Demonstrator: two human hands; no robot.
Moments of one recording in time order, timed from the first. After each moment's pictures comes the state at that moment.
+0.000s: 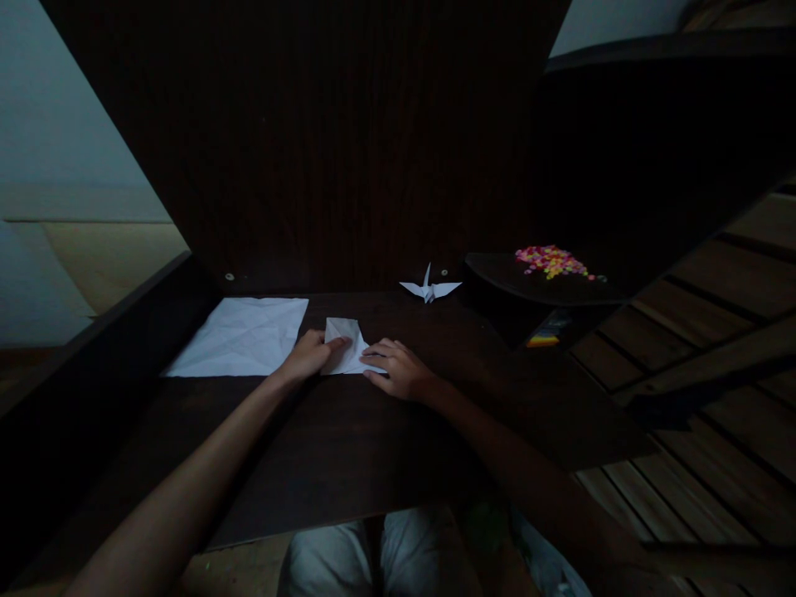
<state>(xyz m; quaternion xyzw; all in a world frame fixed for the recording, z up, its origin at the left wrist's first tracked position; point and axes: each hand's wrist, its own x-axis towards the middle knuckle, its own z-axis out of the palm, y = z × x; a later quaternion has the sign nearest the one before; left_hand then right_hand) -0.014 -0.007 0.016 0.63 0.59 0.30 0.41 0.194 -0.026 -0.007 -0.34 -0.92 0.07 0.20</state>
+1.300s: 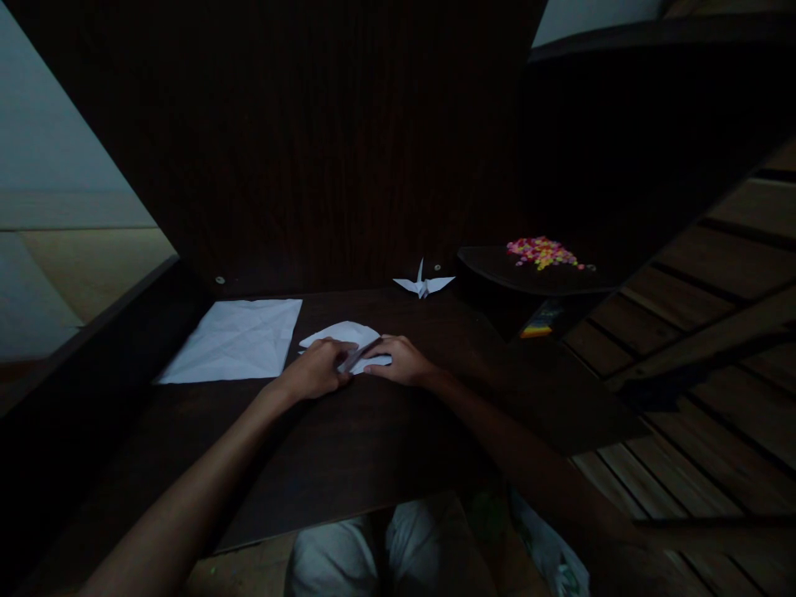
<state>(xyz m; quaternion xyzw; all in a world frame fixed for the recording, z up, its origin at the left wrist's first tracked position) -0.006 -0.027 0.036 0.85 0.45 0.13 0.22 0.202 -0.013 -0.007 -0.37 -0.87 0.21 0.26</state>
